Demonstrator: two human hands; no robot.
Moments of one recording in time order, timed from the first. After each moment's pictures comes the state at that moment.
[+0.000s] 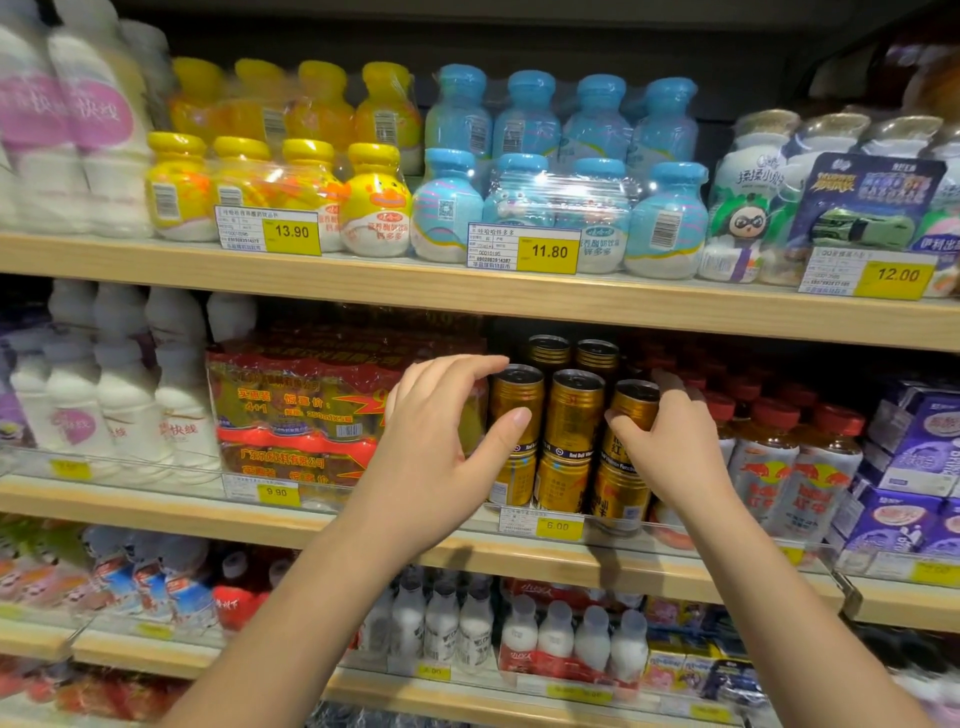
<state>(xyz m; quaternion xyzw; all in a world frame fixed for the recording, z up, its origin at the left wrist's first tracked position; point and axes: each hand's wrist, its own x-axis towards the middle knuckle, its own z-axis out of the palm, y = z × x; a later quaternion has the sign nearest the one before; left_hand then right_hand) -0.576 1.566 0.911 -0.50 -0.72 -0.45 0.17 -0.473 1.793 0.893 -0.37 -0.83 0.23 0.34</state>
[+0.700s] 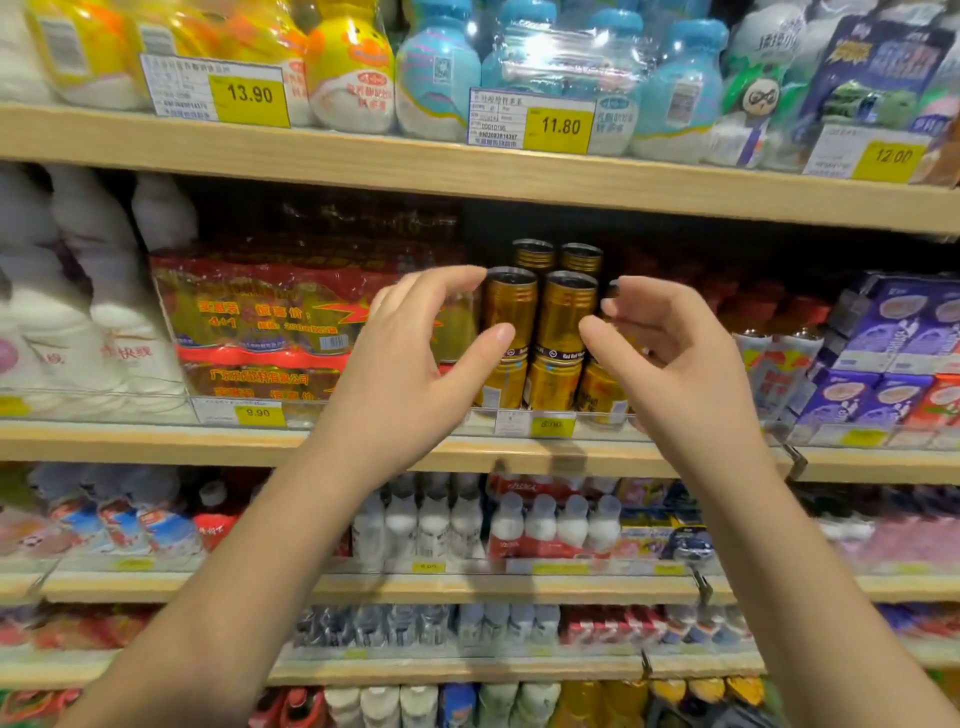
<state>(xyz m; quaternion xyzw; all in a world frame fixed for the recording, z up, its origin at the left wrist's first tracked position) -0.594 1.538 0.898 -0.52 -0.70 -0.47 0.10 -0.432 1.674 0.901 -0.25 -0.77 0.37 0.46</state>
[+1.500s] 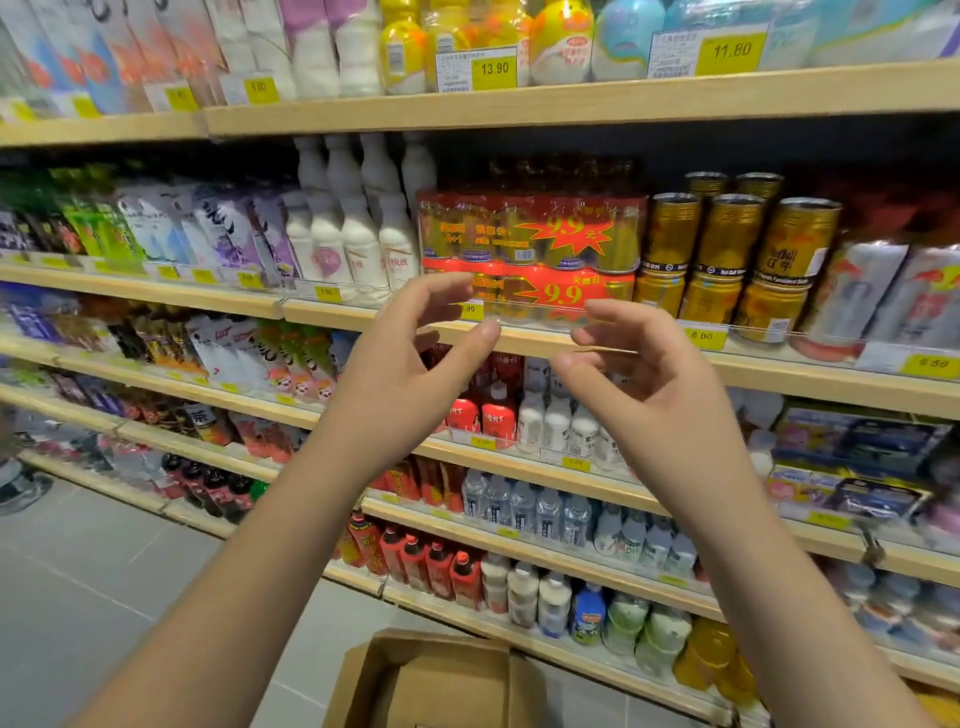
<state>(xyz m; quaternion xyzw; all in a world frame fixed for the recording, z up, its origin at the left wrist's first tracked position) -0.503 1.343 0.877 -0.36 -0.77 -0.52 0.07 -0.384 1.509 0.854 -0.08 -0.74 0.58 0.33</state>
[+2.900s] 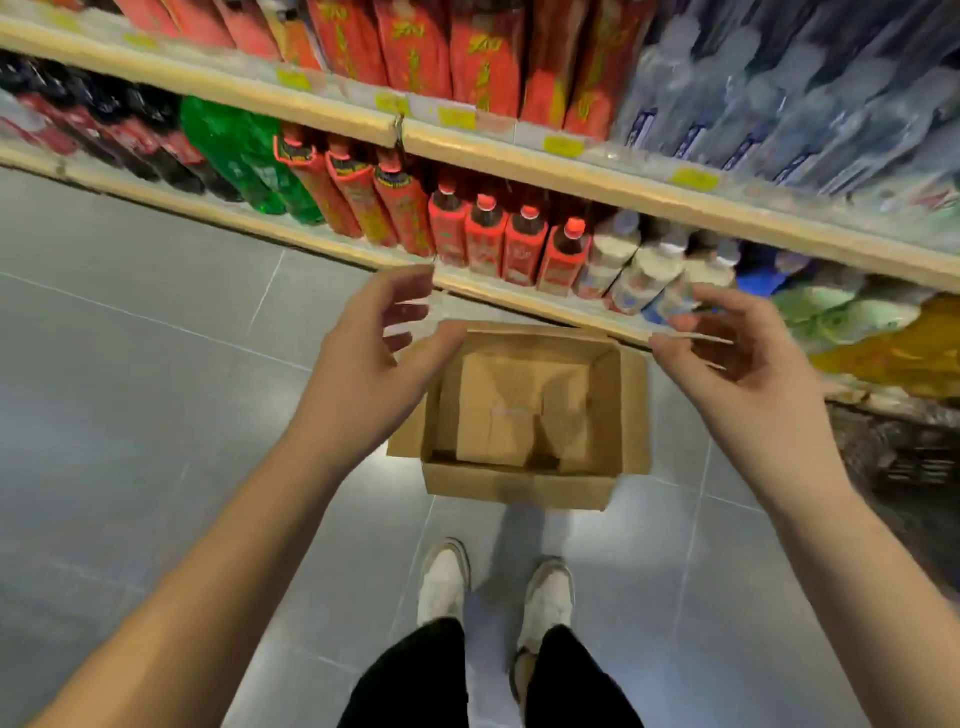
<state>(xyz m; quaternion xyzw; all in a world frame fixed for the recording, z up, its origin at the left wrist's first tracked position) -0.684 1.116 0.382 -0.16 -0.86 -0.45 -0.20 -0.528 1.349 0.378 -0.36 -0.74 0.56 0.13</state>
